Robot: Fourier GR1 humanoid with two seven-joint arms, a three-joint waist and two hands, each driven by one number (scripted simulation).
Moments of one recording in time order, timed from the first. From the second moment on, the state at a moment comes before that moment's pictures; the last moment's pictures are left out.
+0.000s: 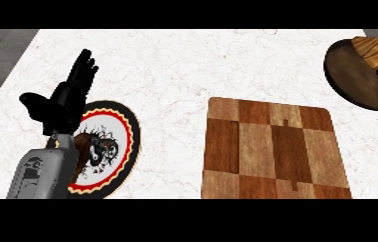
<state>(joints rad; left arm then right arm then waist) -0.29 0.15 0.08 -1.48 -0.01 0.04 0.09 -0.76 -0.63 -0.54 -0.50 0.90 -0.43 -0.09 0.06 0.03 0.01</state>
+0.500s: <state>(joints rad) -0.31 0.16 0.08 -1.45 -0.01 0.03 0.08 -0.80 -0.67 -0.65 -0.28 0.79 -0.31 -0.18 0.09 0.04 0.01</state>
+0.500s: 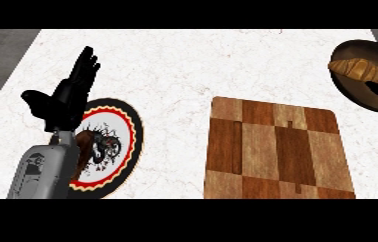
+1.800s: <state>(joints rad) -0.24 0.17 0.12 -1.47 -0.02 0.05 0.08 -0.60 -0.74 -0.94 -0.25 0.39 0.18 -0.67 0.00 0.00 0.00</state>
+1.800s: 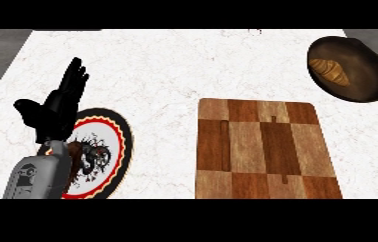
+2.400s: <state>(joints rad) -0.19 0.17 0.12 -1.53 -0.01 0.05 0.11 -0.34 -0.66 -0.90 -0.59 0.25 0.36 -0.59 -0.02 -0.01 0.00</state>
